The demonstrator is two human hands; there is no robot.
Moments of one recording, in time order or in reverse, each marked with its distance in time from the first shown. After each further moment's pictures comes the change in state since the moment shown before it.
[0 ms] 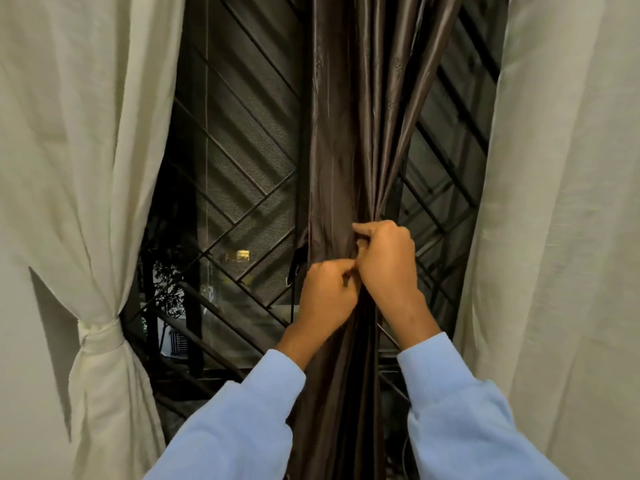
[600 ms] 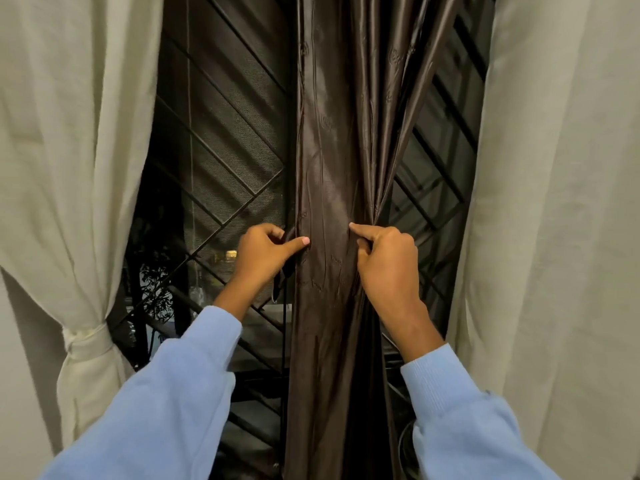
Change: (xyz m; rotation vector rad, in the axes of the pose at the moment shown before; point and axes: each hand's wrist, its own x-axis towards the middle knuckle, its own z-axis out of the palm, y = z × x) left_hand 0.055 -0.047 -0.071 0.025 0.024 -0.454; right_hand -0.011 0.010 0.004 0.088 0.101 -0.020
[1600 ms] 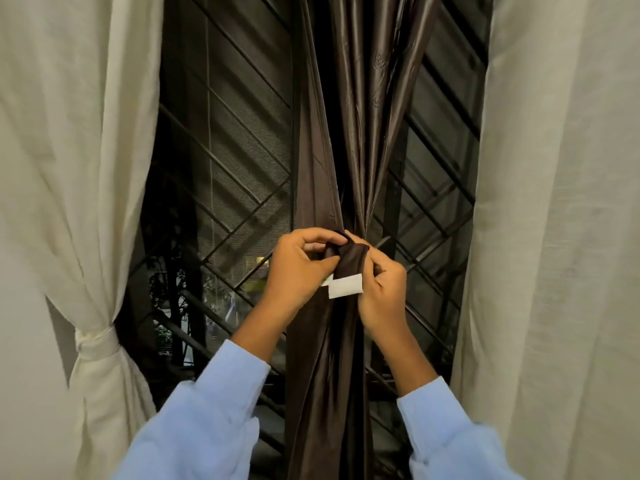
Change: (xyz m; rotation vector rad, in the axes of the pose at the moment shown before) left_hand -0.063 0.072 0.039 -0.195 -0.050 0.252; right_hand -0.016 0.035 0.007 0.826 -0.043 0.000
